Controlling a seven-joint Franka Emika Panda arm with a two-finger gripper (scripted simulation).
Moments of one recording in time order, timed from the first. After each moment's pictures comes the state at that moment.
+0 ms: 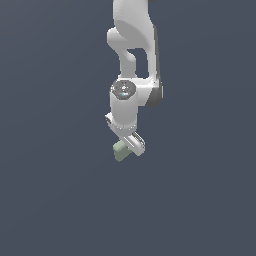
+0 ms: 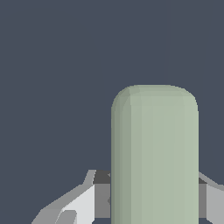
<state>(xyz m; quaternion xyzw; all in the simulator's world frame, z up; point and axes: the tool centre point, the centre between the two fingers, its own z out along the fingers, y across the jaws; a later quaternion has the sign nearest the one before) -0.007 -0.011 0.107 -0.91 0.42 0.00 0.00</state>
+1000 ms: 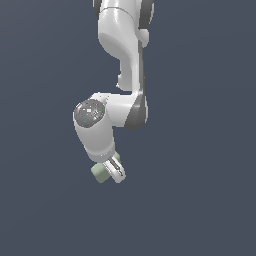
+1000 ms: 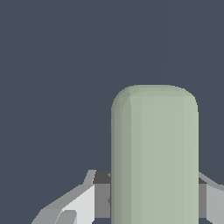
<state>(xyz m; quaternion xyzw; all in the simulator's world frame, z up) 0.097 -0.084 0.120 -0.91 0.42 0.00 0.00</state>
